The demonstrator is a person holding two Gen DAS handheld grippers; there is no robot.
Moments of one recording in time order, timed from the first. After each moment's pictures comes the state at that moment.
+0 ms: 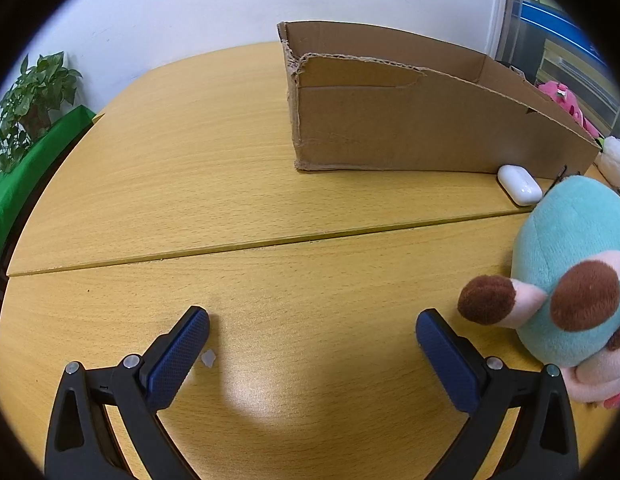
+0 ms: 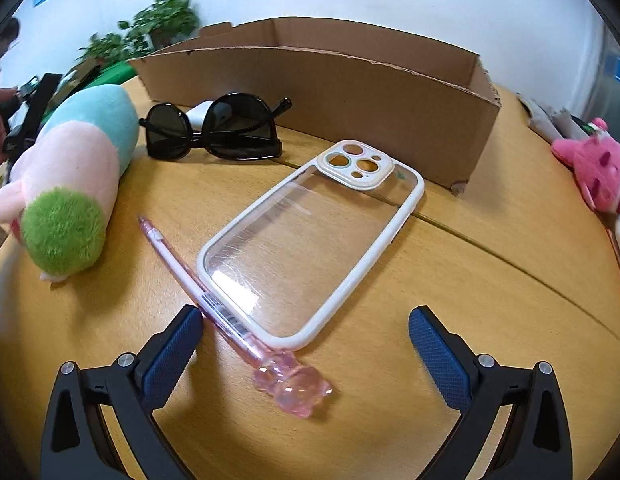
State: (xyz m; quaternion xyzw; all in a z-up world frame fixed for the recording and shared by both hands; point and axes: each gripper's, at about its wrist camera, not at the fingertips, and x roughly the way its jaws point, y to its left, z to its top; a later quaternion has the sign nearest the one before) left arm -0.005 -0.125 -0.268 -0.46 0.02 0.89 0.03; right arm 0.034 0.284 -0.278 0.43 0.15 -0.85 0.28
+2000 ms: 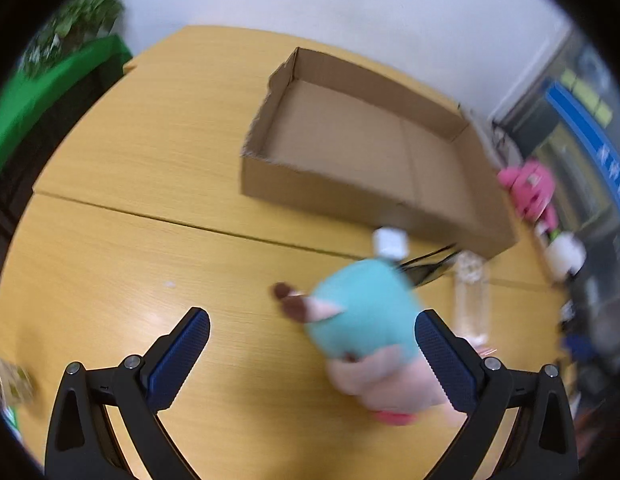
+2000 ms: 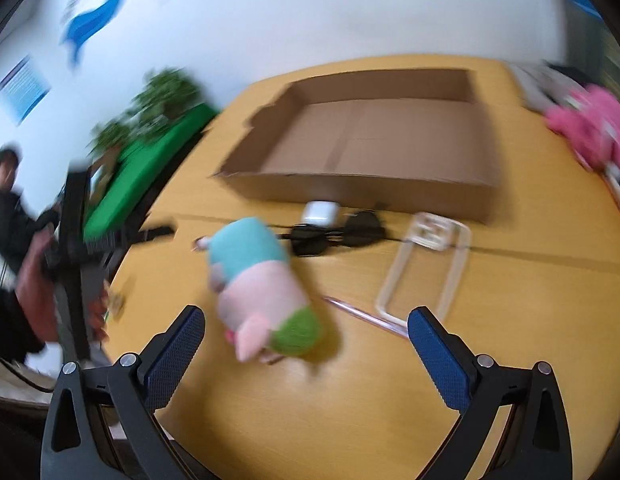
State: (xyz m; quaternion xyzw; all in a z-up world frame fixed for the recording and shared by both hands) left arm 0.049 -0.074 -0.119 -0.51 -0.18 0.84 0.01; right arm 0.076 0.243 -0.116 0.47 -0.02 -0.82 0.32
